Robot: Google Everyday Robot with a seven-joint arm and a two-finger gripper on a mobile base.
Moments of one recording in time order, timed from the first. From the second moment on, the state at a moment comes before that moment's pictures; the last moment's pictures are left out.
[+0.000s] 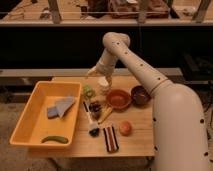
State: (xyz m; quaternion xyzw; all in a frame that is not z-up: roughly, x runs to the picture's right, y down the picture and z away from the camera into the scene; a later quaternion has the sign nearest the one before) arm -0.030 -0.037 0.803 -0.17 -0.36 -0.52 0.75
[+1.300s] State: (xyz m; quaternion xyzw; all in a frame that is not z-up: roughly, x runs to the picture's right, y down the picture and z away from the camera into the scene) arm -0.037 0.053 0.811 -0.19 -0.31 -0.53 0.77
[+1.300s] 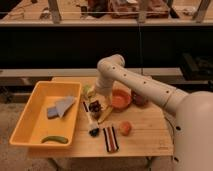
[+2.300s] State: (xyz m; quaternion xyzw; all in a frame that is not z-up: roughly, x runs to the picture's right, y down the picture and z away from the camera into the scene) arm -0.046 0.066 0.813 -0.24 -0.27 -0.57 0.73
